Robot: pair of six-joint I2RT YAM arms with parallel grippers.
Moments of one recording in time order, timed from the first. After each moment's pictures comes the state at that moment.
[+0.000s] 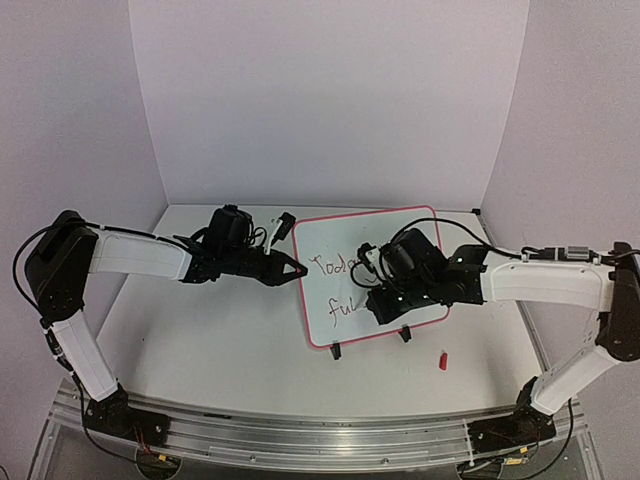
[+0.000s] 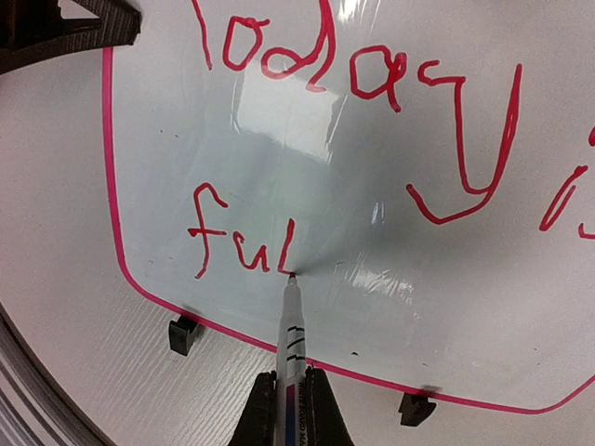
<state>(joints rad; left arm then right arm) -0.68 1.74 1.03 0.17 0.48 -0.26 0.92 1.51 1.05 -0.47 0.13 0.28</state>
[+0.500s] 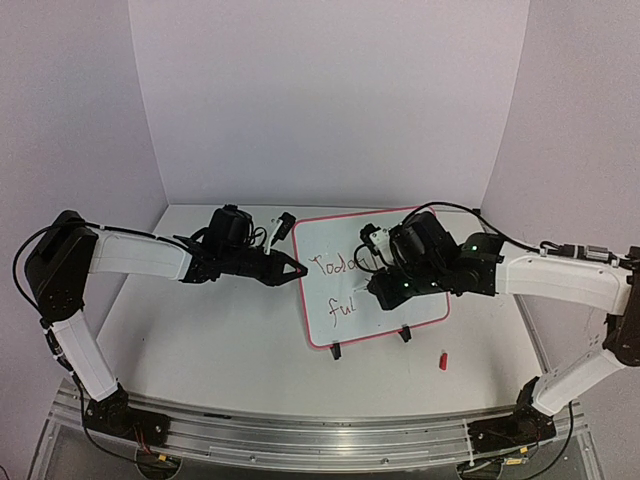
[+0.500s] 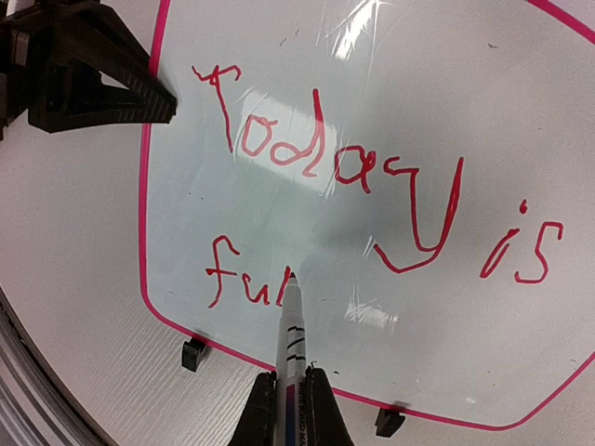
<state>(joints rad) -0.68 1.74 1.03 0.17 0.48 -0.26 0.92 1.45 1.10 -0.49 0.15 0.23</state>
